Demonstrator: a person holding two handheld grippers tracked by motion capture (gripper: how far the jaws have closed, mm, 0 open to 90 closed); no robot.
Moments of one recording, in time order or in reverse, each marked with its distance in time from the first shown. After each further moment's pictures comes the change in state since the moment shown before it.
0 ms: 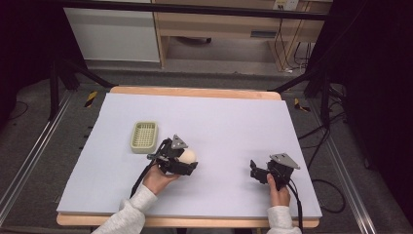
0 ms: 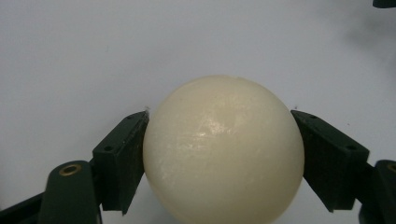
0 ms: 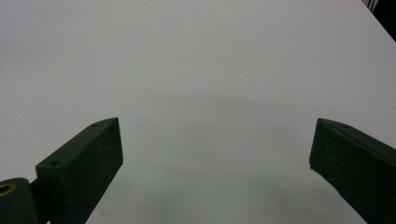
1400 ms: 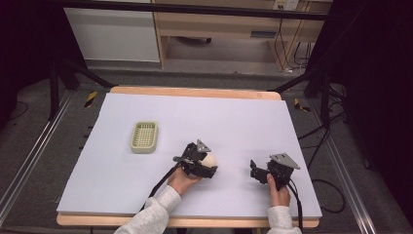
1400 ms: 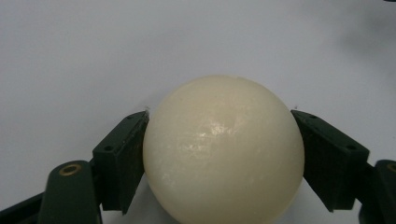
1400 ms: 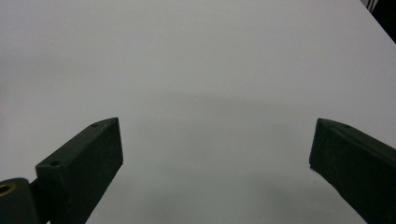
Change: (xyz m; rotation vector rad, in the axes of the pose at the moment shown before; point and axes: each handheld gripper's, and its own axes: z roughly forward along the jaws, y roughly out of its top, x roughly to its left) left arm -0.038 0.015 0.065 0.026 -0.043 0.005; right arm 0.000 0.000 0.000 -0.002 -0.002 -0.002
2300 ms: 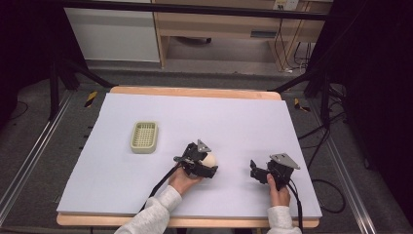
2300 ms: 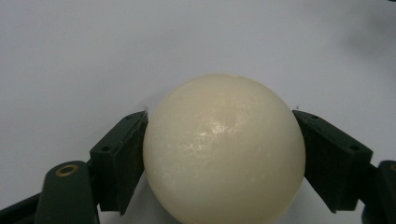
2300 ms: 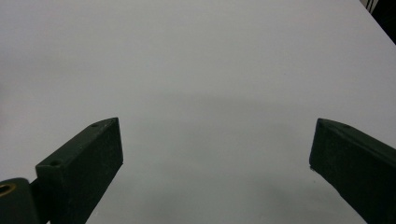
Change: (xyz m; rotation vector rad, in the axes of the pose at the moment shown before) left arm 0.001 -0.001 0.005 0.001 0.001 0.000; right arm 0.000 0.000 0.000 -0.001 -0.001 -0.001
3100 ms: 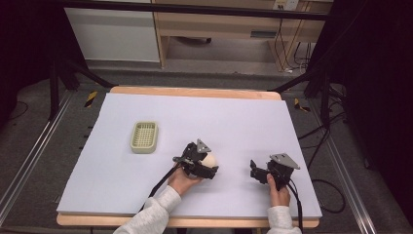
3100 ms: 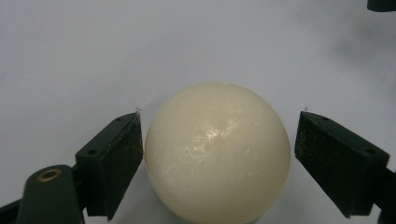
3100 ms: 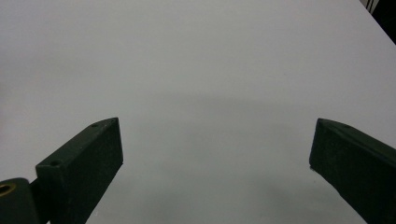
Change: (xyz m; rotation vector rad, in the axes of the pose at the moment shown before) left arm -0.002 0.002 -0.007 -0.021 0.011 0.014; right arm 0.000 0.000 0.000 0.000 -0.001 0.000
